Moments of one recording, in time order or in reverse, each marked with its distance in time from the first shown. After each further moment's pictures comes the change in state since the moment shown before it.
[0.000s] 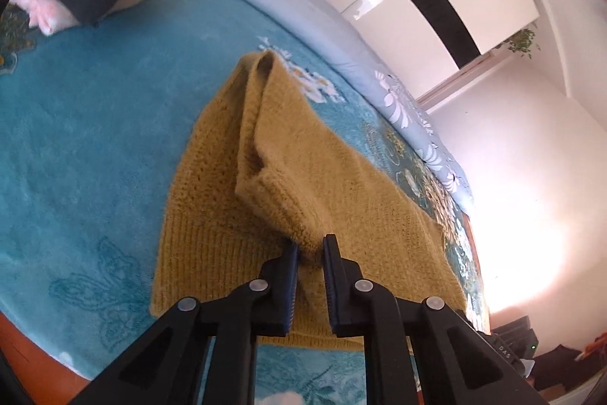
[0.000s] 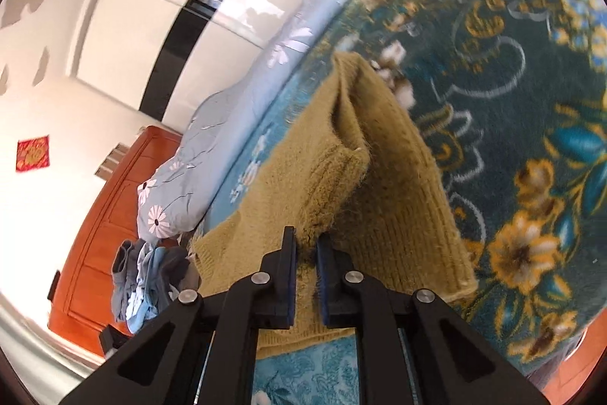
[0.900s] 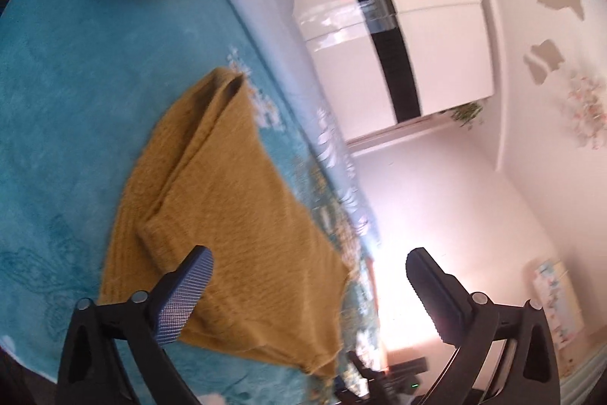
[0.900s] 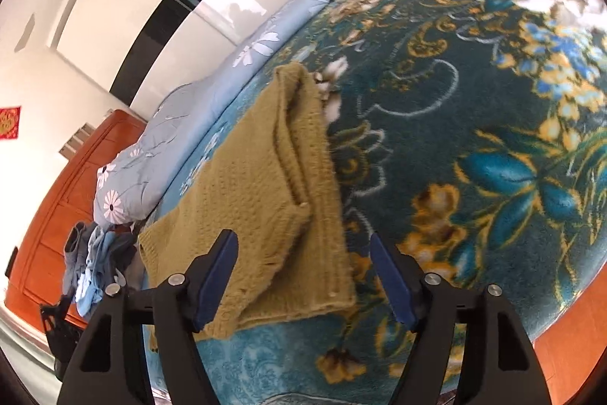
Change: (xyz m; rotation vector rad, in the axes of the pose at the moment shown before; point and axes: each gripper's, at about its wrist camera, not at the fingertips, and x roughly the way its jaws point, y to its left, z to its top) left arm 0.015 0.018 0.029 -0.260 -0.102 -0.419; right arm -0.014 -0.042 0.005 -0.059 -0.003 -0.159
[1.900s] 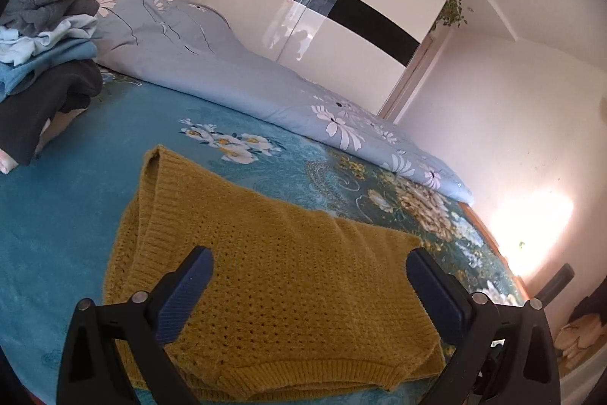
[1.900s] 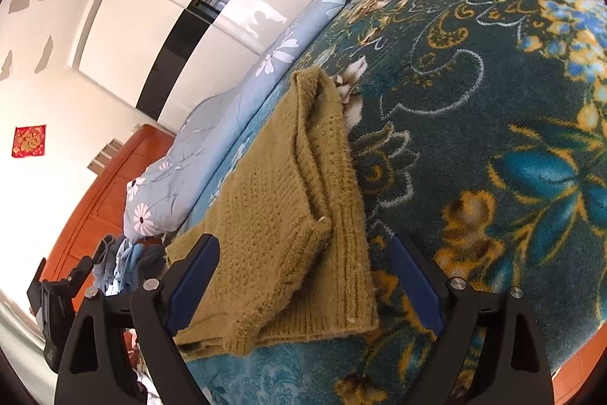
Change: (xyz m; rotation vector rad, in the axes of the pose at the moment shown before) left arm 0.046 -0.087 -0.055 0.648 -0.006 0.387; right arm 0.012 0.004 0.000 -0.001 -0.026 0.124
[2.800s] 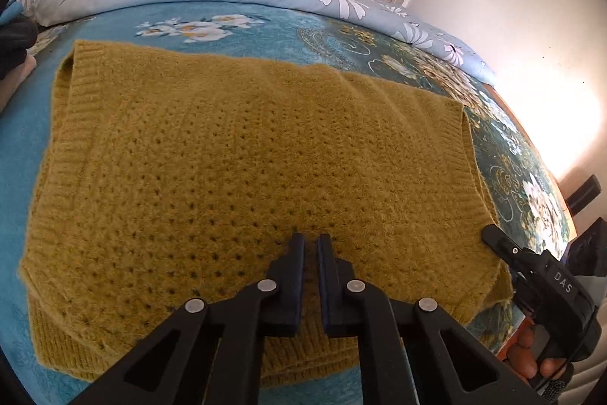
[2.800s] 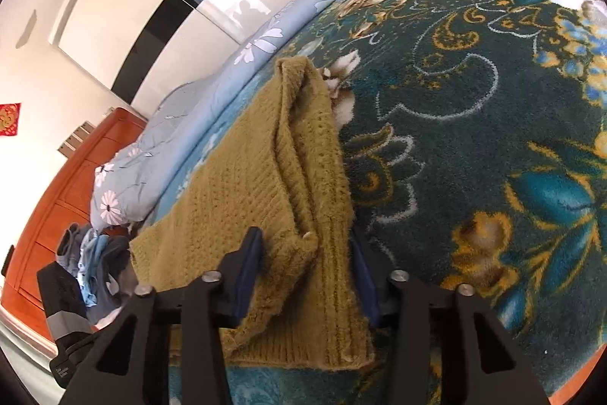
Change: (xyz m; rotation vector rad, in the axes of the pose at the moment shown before) left arm 0.100 -0.022 -0.065 0.155 0.415 0.064; right arm 0.028 0.010 0.006 -0.024 0.034 -0.125
